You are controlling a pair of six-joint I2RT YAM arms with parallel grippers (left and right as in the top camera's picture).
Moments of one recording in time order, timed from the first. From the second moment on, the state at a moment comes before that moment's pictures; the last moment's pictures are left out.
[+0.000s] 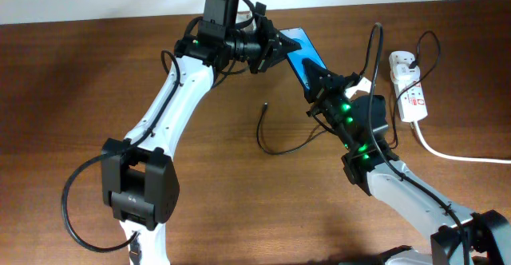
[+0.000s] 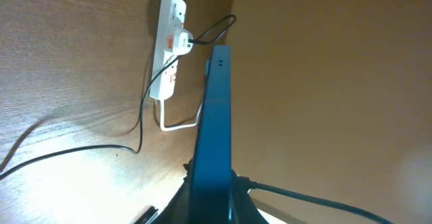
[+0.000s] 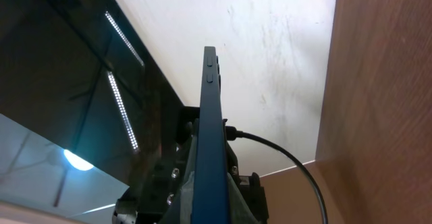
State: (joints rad) left arm -0.38 2.09 1.90 -0.45 0.91 -1.11; right arm 0.30 1.43 0.64 0.79 -0.14 1.90
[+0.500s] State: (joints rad) left arm -0.38 2.09 1.90 -0.45 0.91 -1.11; right arm 0.30 1.43 0.64 0.79 -0.14 1.91
